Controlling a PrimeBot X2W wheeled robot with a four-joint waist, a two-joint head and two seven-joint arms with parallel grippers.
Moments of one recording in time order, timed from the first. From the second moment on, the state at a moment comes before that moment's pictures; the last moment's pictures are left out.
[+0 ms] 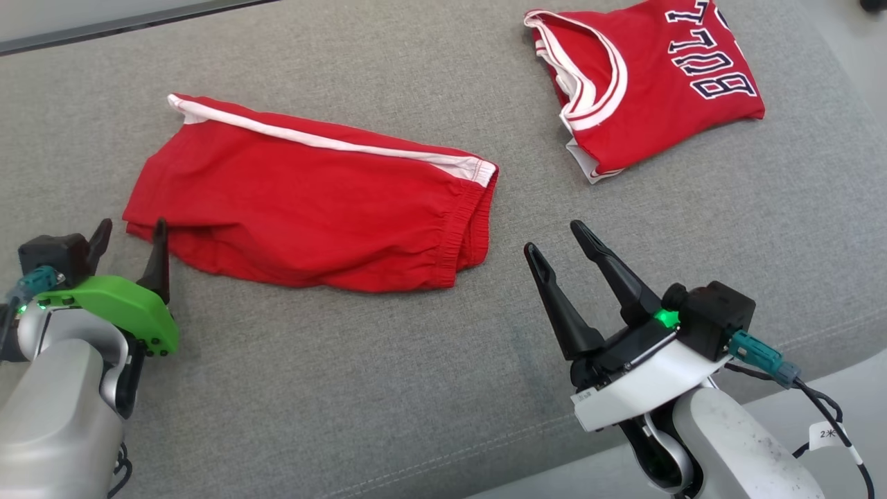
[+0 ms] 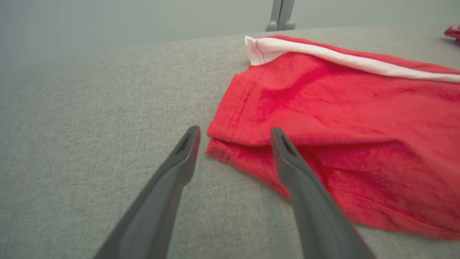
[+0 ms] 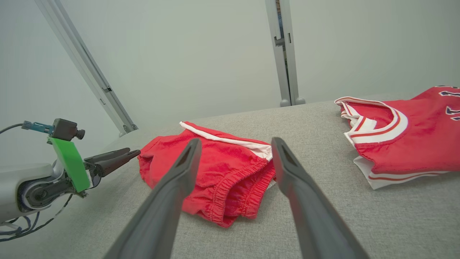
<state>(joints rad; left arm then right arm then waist) -0.65 0.39 -0.42 0.91 -0.60 -0.09 -0.26 -0.27 -0.21 0.48 0.03 0.49 0.13 -0.26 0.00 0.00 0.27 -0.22</state>
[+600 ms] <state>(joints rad) -0.74 0.37 -0.42 1.07 -0.60 -0.12 -0.26 -0.28 -0.20 0.50 0.04 0.48 0.13 -0.26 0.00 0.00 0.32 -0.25</state>
